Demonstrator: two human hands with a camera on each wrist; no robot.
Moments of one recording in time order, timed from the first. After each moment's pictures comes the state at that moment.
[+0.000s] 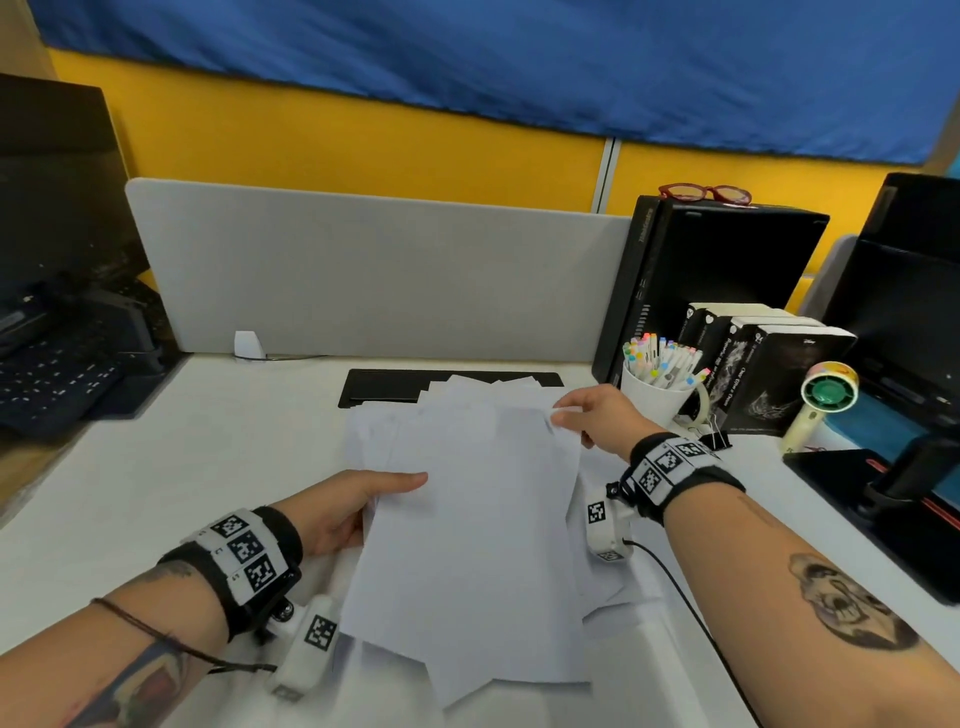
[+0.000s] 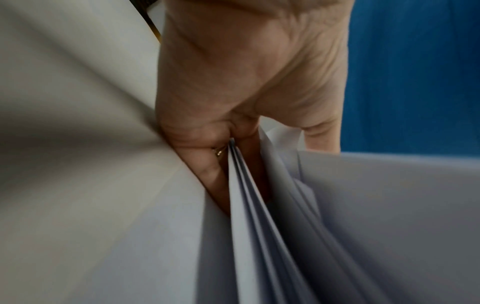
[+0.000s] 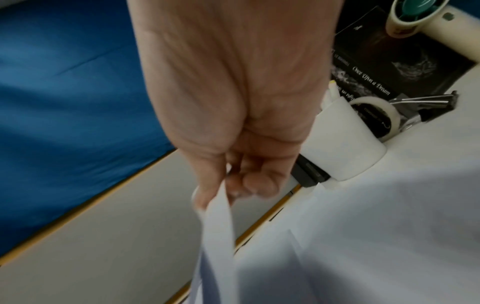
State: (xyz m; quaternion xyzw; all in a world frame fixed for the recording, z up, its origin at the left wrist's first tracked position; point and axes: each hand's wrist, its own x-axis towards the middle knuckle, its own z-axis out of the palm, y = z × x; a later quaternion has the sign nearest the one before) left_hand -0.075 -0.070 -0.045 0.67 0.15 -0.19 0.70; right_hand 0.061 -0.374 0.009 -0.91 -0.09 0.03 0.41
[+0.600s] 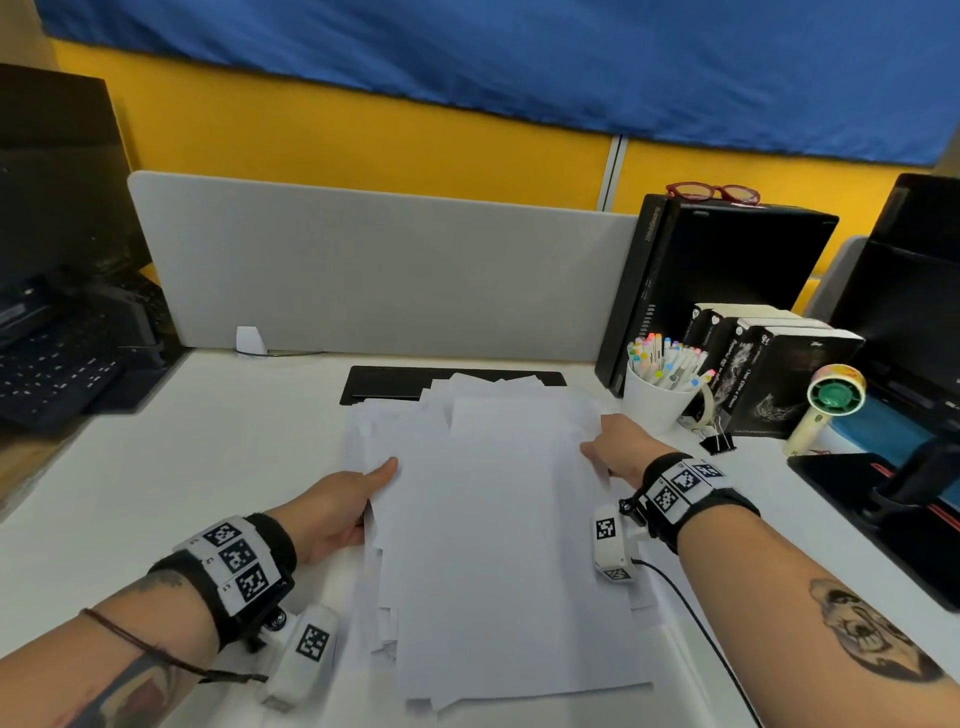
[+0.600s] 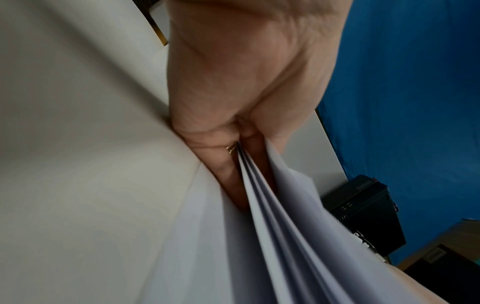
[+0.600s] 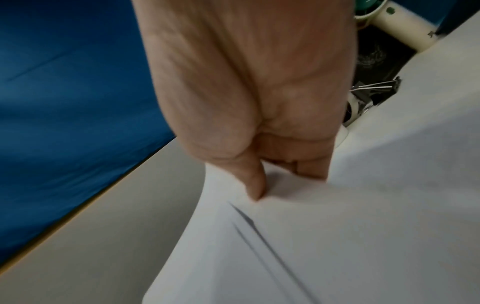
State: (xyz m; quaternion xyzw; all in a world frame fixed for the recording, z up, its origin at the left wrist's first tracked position) left_hand -0.068 -0.060 -0.066 0.68 0.21 -0.14 0.69; right_hand 0.076 -0.386 -0.025 -0.94 0.04 0.09 0.32
